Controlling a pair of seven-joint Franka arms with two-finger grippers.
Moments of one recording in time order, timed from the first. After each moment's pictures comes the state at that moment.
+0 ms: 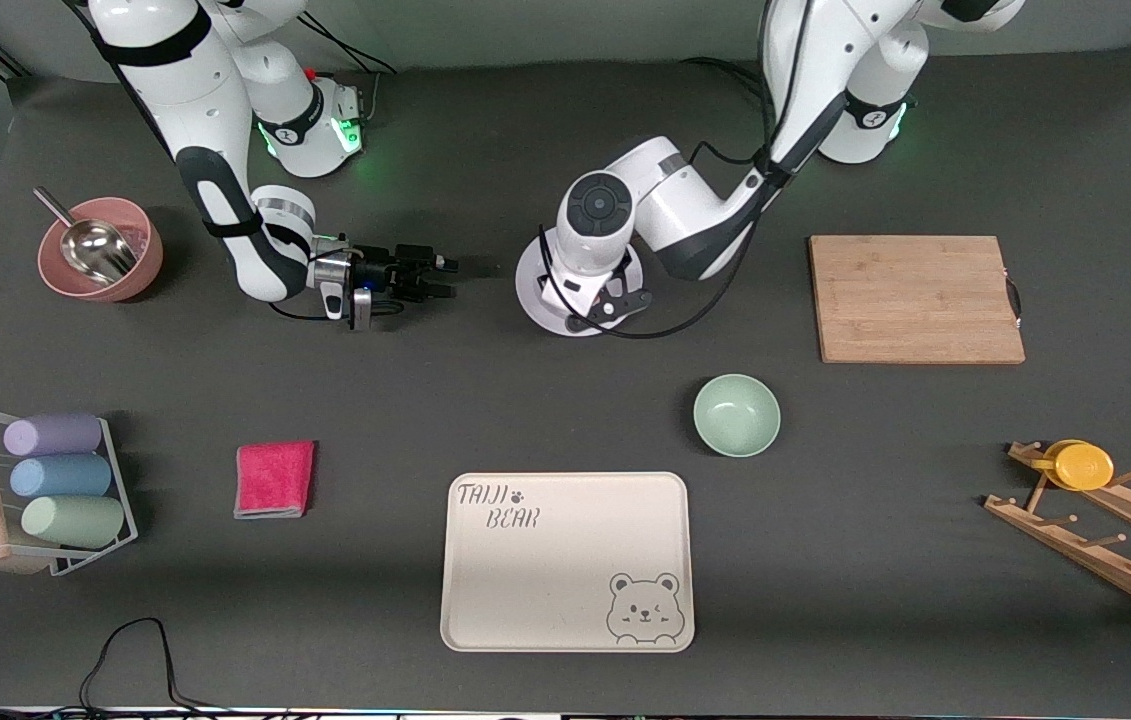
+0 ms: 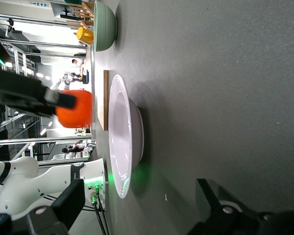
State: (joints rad) left arm -0.43 0.56 -0.52 -1.82 0.05 2.26 -1.30; right arm 0.45 0.40 -0.19 -2.62 1.81 1.91 -1.45
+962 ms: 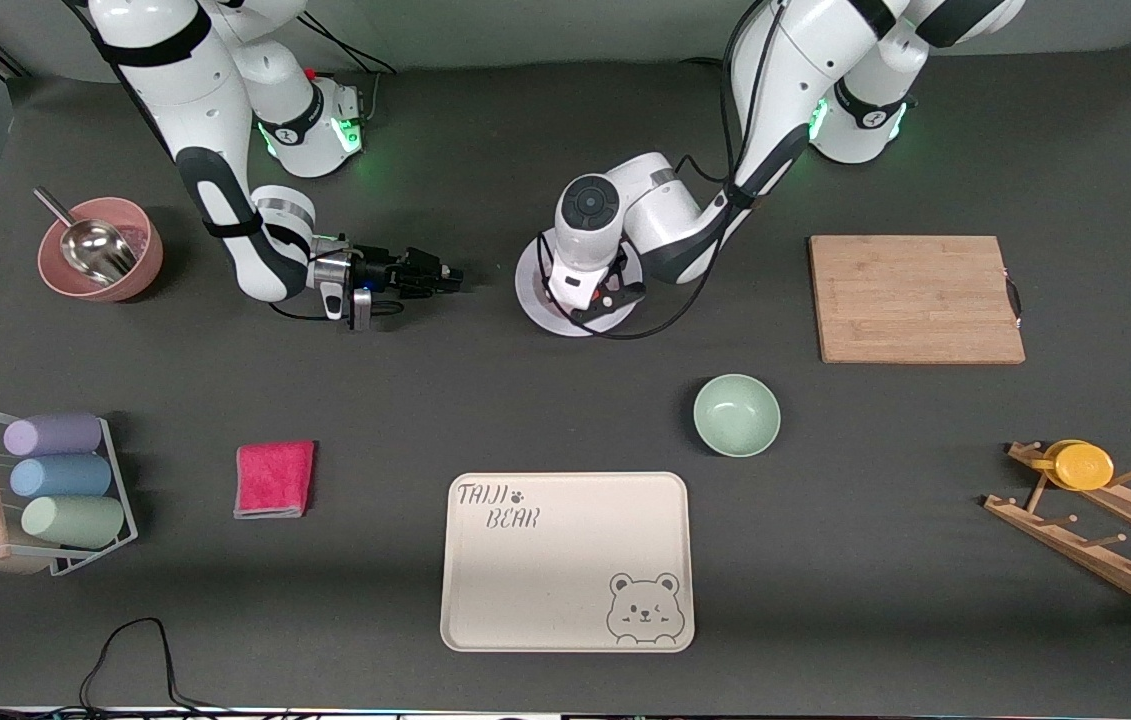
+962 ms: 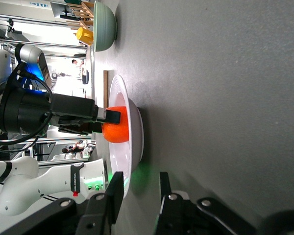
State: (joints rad) left arm -0.45 0.63 -0.52 -1.90 0.18 2.40 -1.47; right arm 0.45 0.40 -0.19 -2.62 1.81 1.91 -1.45
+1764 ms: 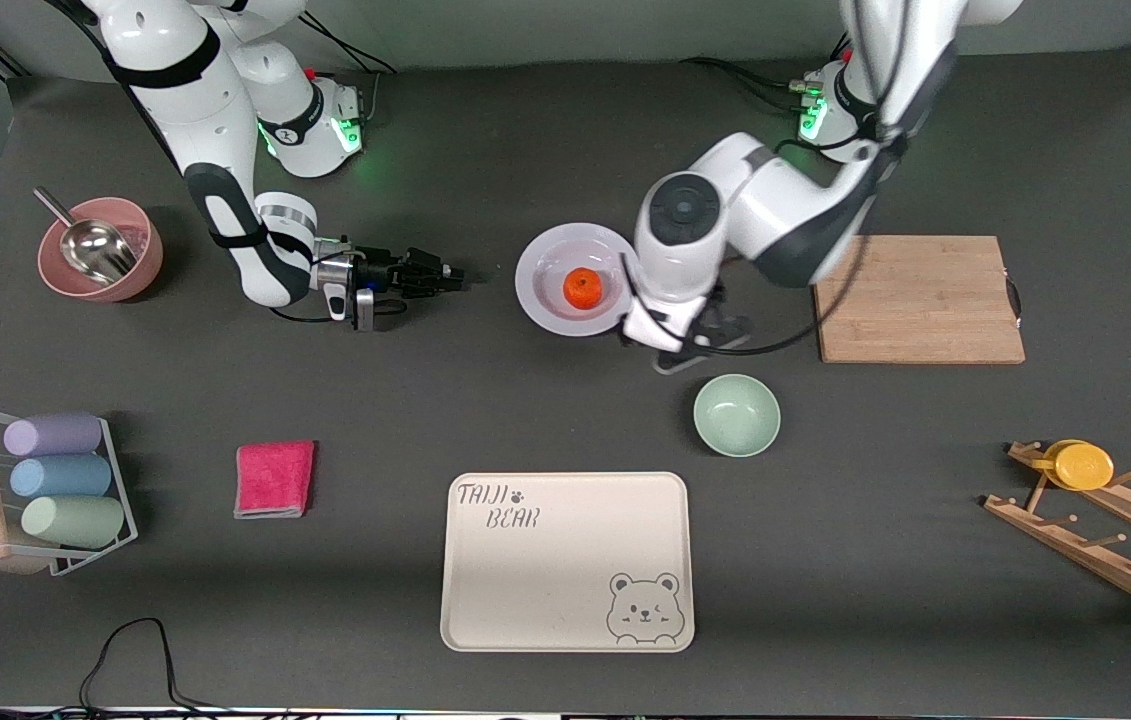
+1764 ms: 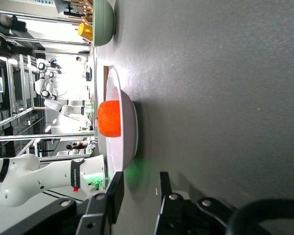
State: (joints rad) left arm -0.25 0.35 -0.42 -1.77 0.18 1.98 -1.13; right arm 0.44 0.46 -0.19 -2.61 1.81 1.86 -1.50
